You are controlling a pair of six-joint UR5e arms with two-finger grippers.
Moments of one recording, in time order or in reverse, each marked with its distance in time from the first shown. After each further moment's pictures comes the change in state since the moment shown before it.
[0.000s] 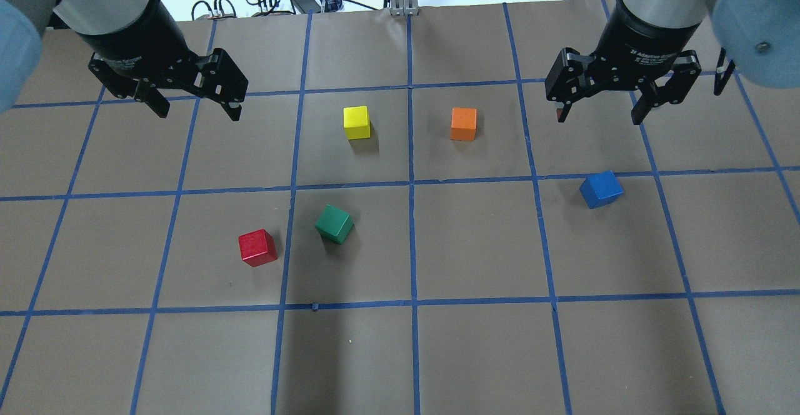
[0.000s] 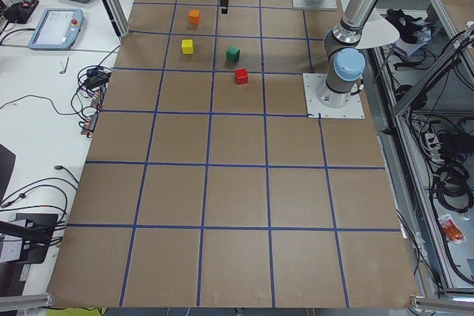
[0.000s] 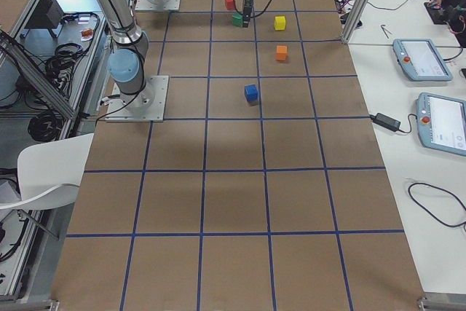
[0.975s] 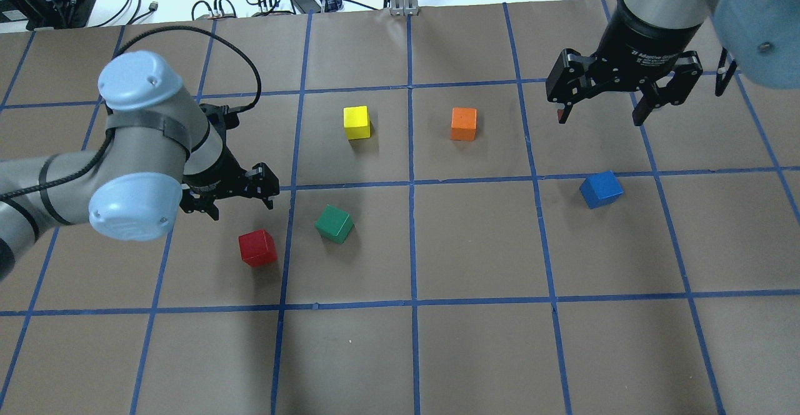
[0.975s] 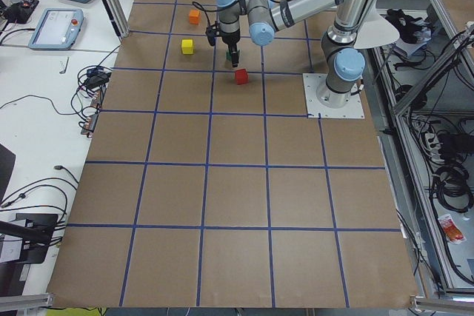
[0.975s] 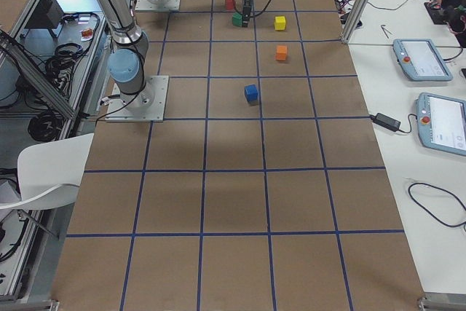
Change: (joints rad) left arm 0.082 -0.111 -0.533 0.567 -0.006 -0.162; right arm -0.001 -0.004 0.000 0.002 -0.001 -0.002
